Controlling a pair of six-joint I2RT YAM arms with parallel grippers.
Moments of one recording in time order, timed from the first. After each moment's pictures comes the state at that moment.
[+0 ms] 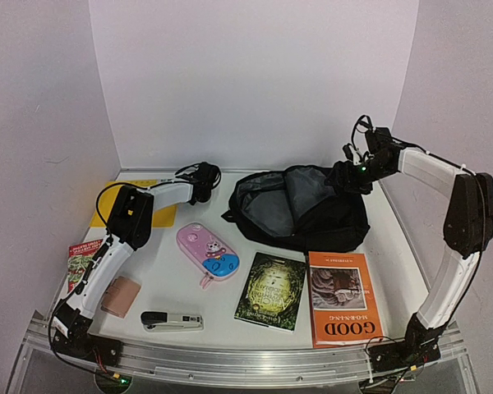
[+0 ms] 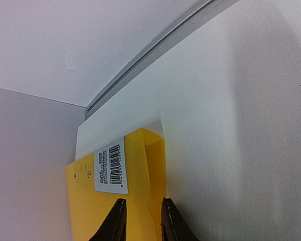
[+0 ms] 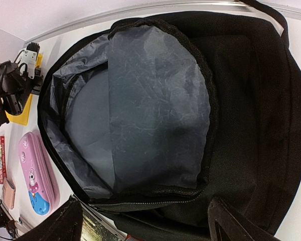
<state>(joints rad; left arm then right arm) -0.48 2.84 2.43 -0.44 -0.98 0.32 0.16 1.83 1.56 -0.65 -0.39 0.18</state>
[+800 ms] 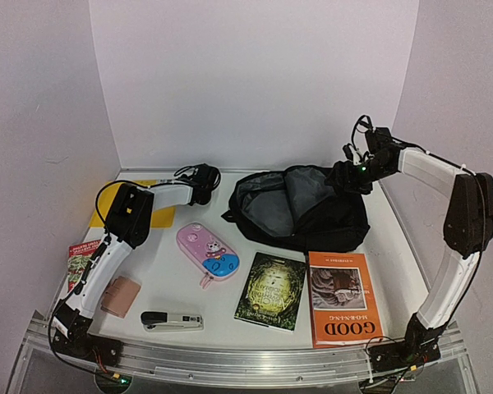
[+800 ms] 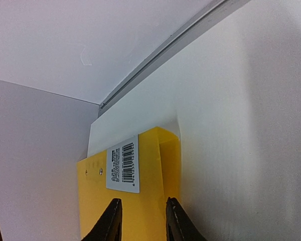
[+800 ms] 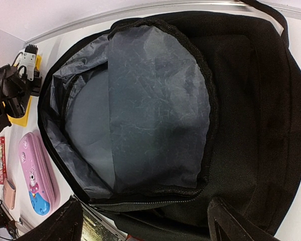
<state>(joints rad) -0.49 2.80 2.33 -0.32 -1.05 0.37 0.16 1.83 1.56 -0.65 -0.39 0.18</state>
